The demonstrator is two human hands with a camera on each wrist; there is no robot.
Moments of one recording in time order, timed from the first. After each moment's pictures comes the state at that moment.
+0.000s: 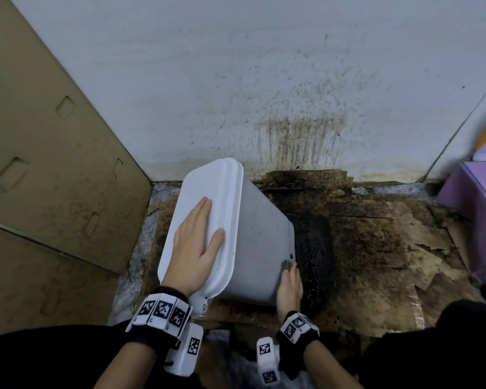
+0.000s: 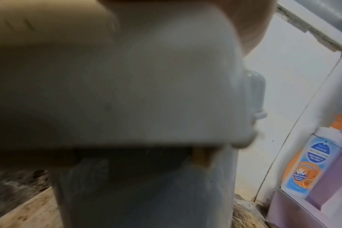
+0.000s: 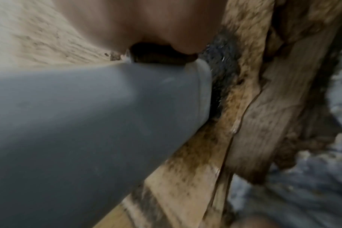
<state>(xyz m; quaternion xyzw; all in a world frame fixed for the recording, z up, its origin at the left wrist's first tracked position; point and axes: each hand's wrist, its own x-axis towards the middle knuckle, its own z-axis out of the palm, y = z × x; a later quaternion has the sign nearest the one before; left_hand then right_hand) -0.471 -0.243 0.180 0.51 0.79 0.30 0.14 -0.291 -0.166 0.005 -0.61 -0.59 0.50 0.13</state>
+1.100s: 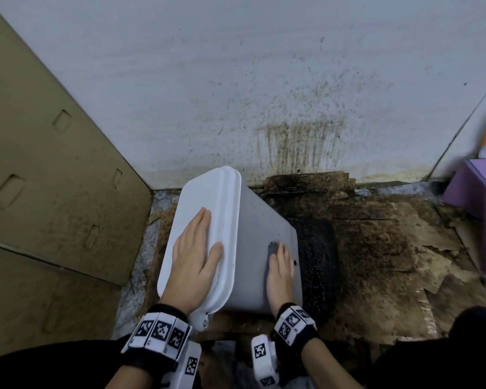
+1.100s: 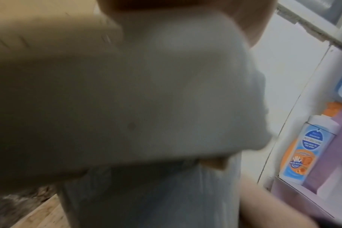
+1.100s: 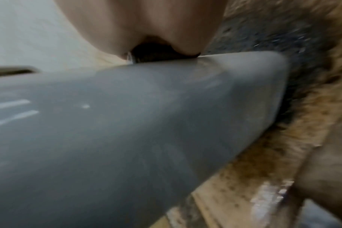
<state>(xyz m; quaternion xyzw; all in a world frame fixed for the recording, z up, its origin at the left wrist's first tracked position) -0.472 -0.242 0.180 0.53 0.79 0.28 0.13 -0.326 -0.150 0.059 -0.54 -0.56 0.59 0.23</state>
